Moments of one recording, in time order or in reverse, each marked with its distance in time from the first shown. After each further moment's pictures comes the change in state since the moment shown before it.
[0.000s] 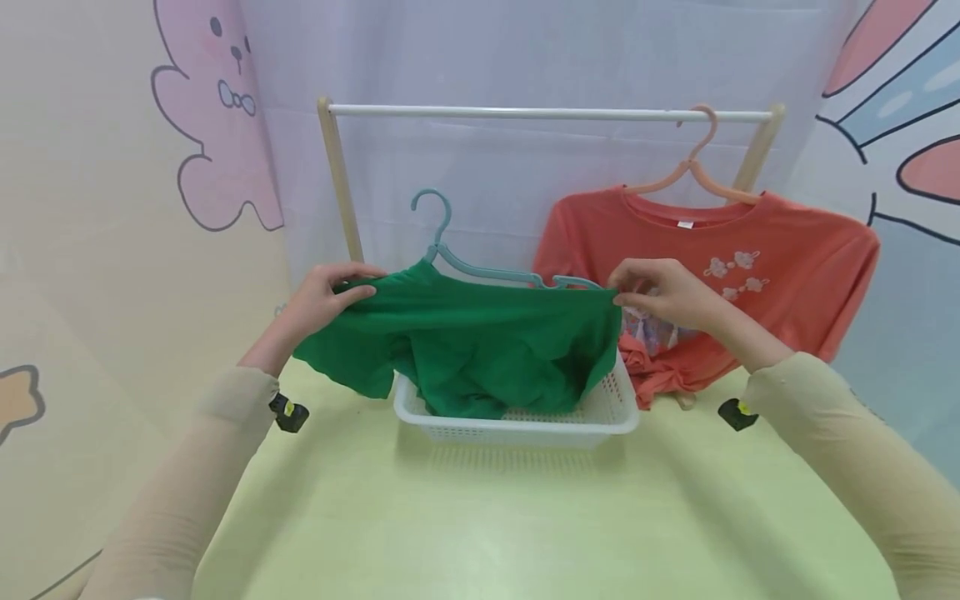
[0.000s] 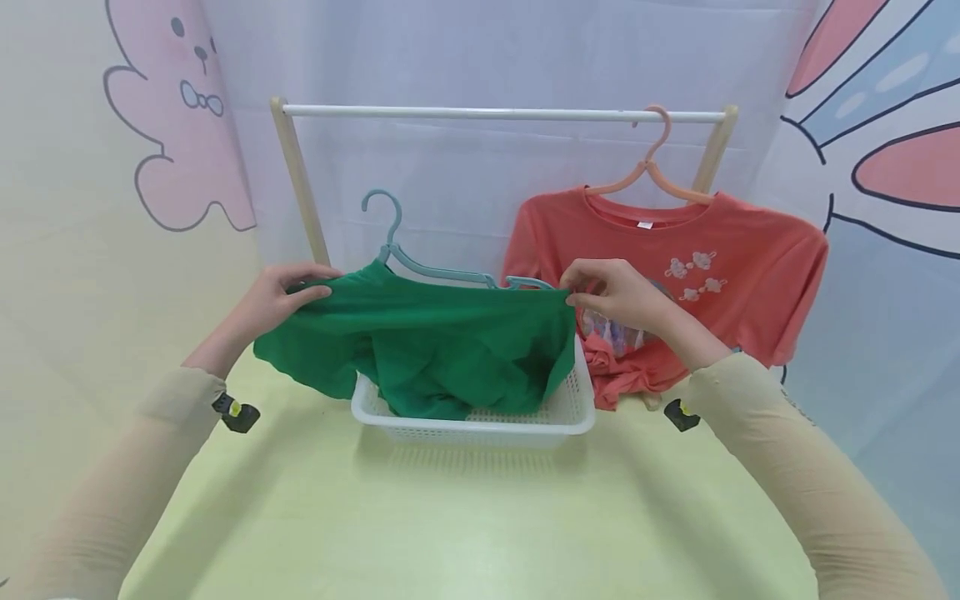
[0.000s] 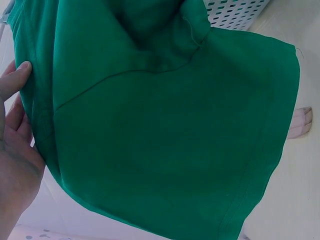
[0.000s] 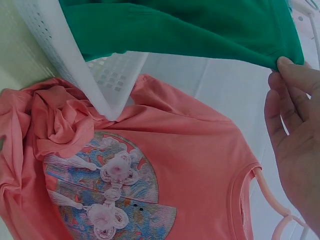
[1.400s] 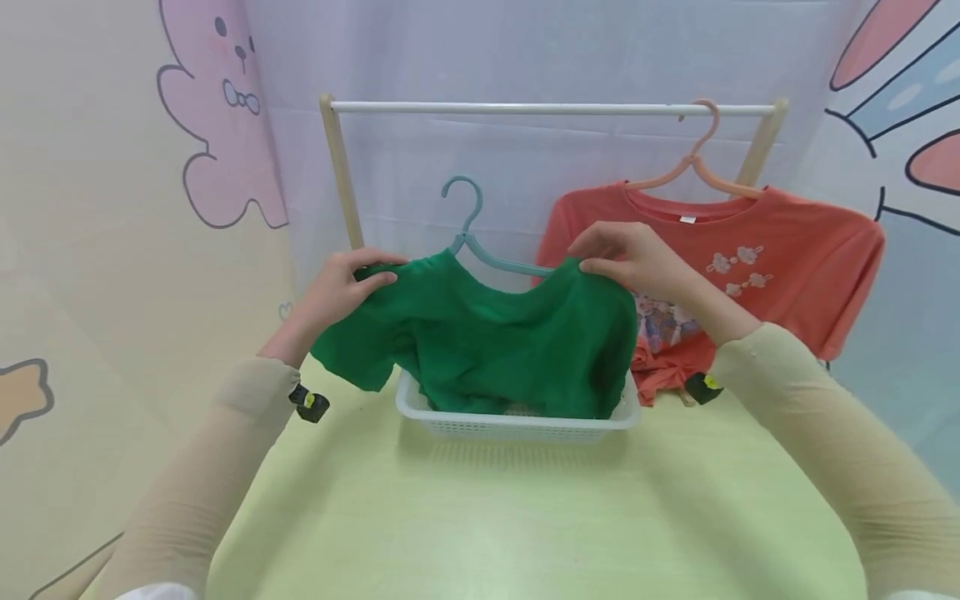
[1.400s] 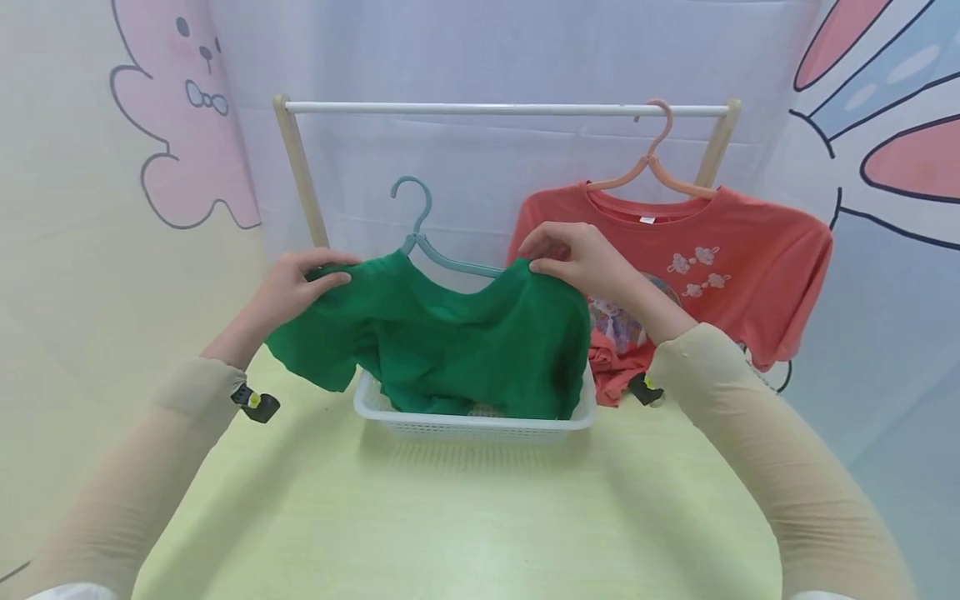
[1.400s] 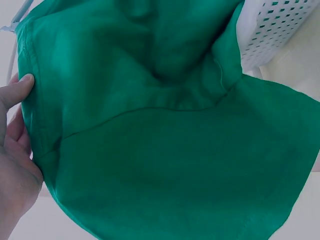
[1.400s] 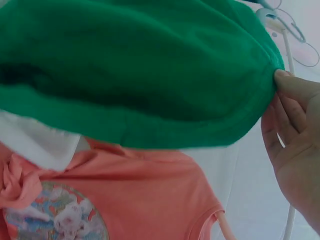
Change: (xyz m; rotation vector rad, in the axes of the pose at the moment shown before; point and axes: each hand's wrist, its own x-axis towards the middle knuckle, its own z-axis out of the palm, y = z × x) left_hand 0.010 0.036 0.013 0.041 0.047 0.088; right_hand 0.045 -0.032 0.001 0.017 0.074 0.018
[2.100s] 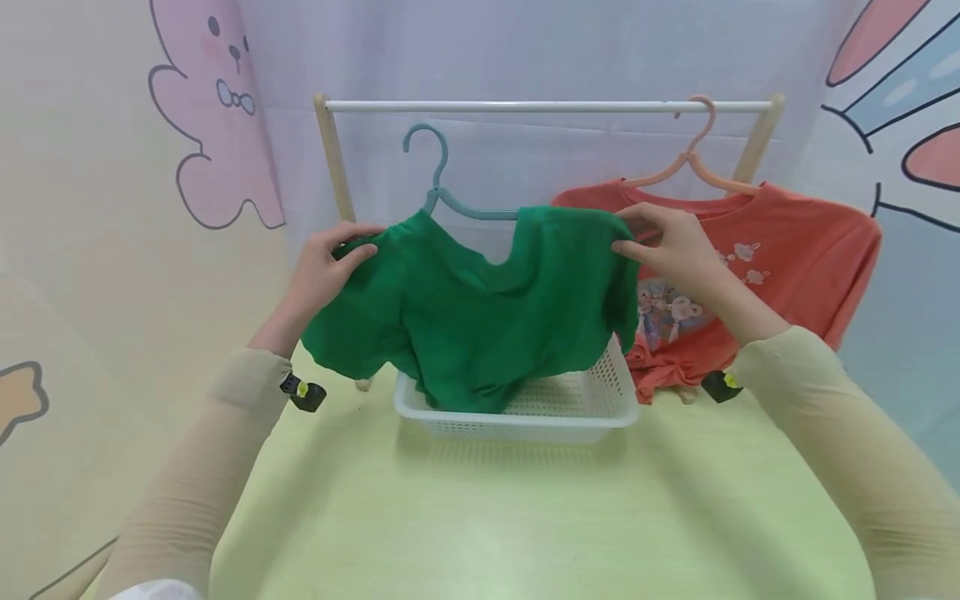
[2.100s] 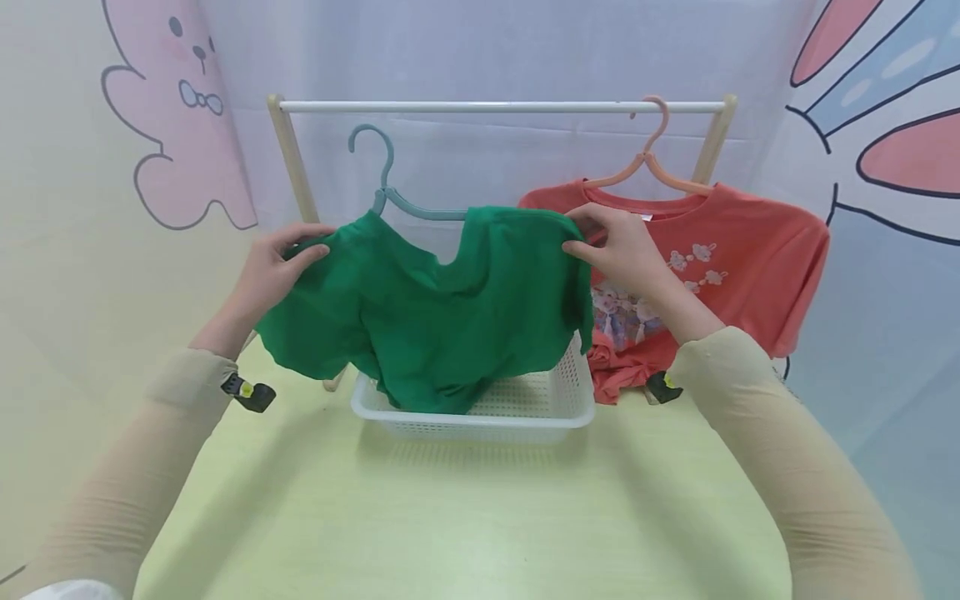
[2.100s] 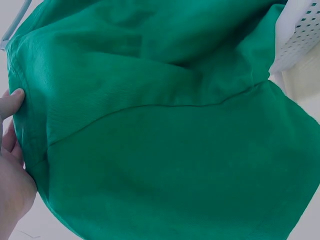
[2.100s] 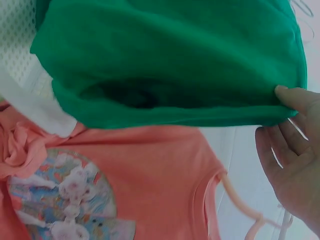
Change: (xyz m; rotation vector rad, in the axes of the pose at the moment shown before) left_hand 0.008 0.006 -0.013 -0.054 0.216 0.008; right_hand -0.023 0.009 -0.023 -0.162 0.164 0.246
